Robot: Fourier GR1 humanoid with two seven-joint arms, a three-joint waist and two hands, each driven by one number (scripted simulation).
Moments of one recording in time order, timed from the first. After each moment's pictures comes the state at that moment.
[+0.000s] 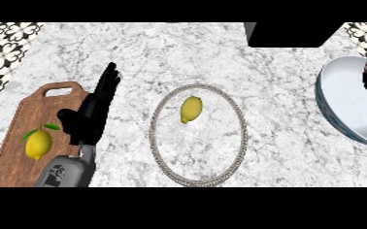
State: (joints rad) left arm -0.18 0.19 -0.20 -1.52 0.10 0.22 0.06; right arm -0.44 -1.00 0.39 -1.09 0.01 -0.52 0.29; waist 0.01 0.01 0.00
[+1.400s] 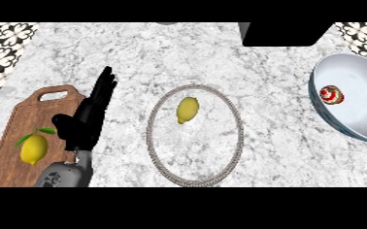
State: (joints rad) left arm -0.13 0.16 -0.16 -1.56 0.05 0.19 0.09; right arm -0.22 -0.92 -0.22 -1.01 -0.46 -0.10 -0.19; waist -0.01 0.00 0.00
